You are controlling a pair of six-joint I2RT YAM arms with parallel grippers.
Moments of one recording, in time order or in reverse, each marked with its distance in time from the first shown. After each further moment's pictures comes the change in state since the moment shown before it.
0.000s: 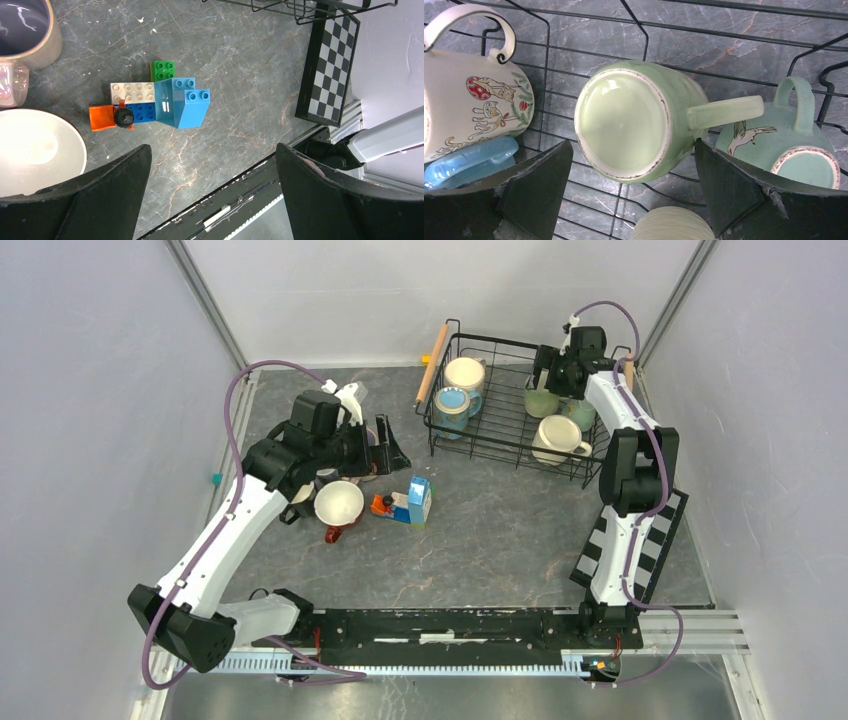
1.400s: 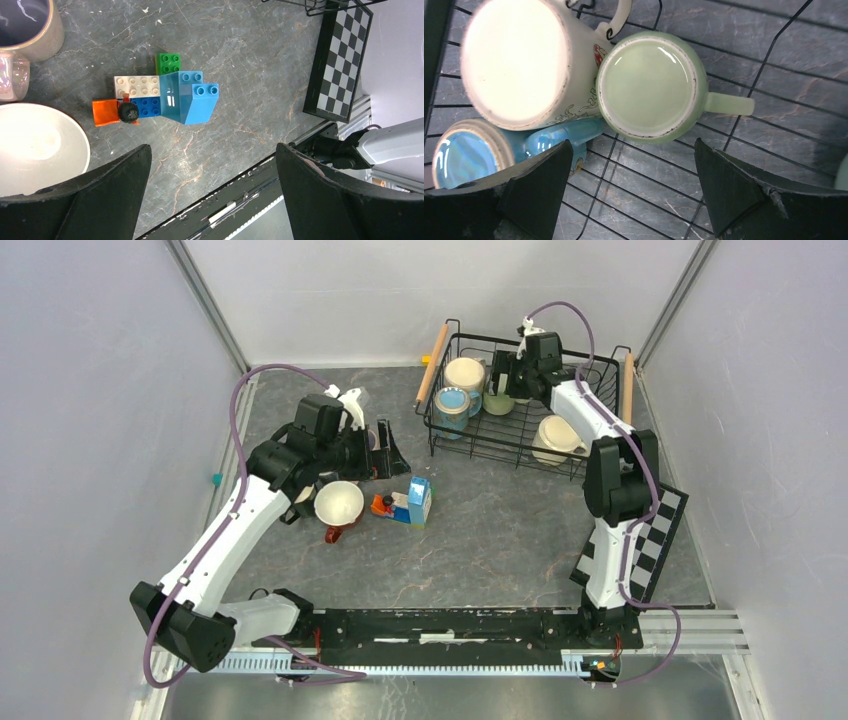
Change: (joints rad) left arm 0.000 0.002 -0.034 0.002 -0.001 0.014; right arm 0.193 -0.050 -0.106 0.150 0.037 0.054
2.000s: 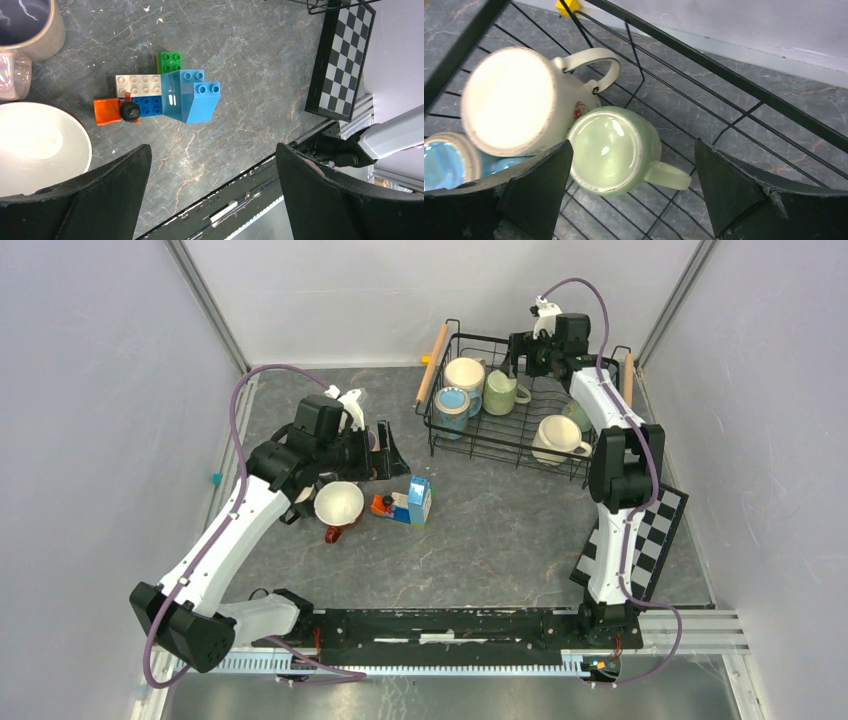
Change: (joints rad) left arm 0.000 -0.002 -0.003 -0.004 -0.001 0.007; right arm -0.111 0.077 0.178 0.050 -0.237 -0.284
